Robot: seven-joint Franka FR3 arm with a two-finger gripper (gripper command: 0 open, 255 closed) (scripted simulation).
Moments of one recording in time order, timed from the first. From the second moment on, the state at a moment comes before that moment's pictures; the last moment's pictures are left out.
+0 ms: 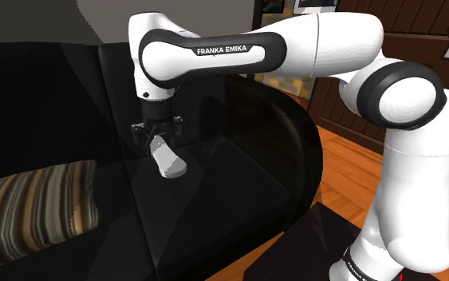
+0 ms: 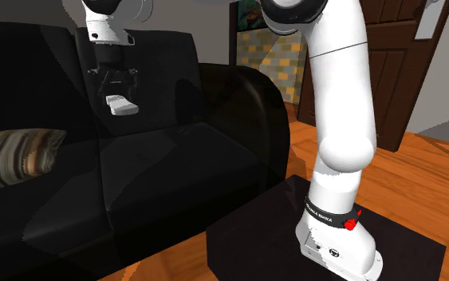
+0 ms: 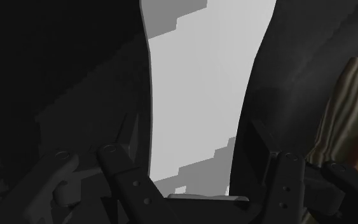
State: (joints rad) arm 0.36 0.29 0.28 -1.43 -0.04 1.71 0.70
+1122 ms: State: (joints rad) arm 0.50 0.45 0.32 -1.32 -0.10 1.76 0.88
